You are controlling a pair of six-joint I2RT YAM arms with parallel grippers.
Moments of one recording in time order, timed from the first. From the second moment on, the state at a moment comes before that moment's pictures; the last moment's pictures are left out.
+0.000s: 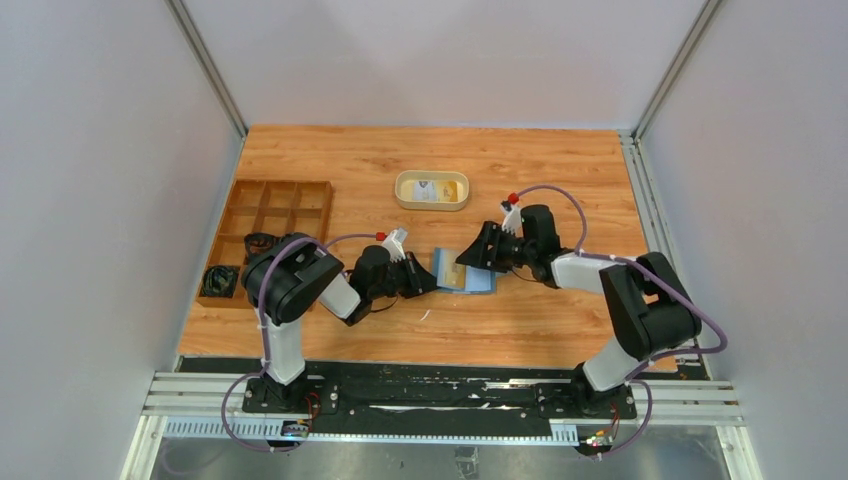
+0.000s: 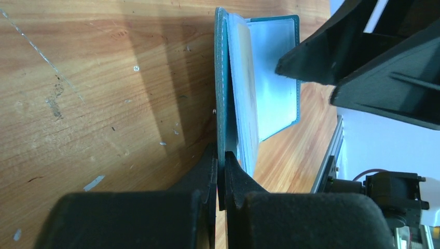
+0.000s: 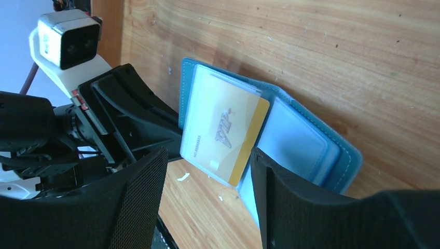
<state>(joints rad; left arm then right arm) -0.65 1.90 0.45 1.06 0.35 -0.93 0.36 1.56 0.65 0.29 -0.62 0.60</state>
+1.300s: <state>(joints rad) -0.65 1.97 0.43 1.22 0.35 -0.95 0.36 2.00 0.43 1.39 -0.76 1.16</state>
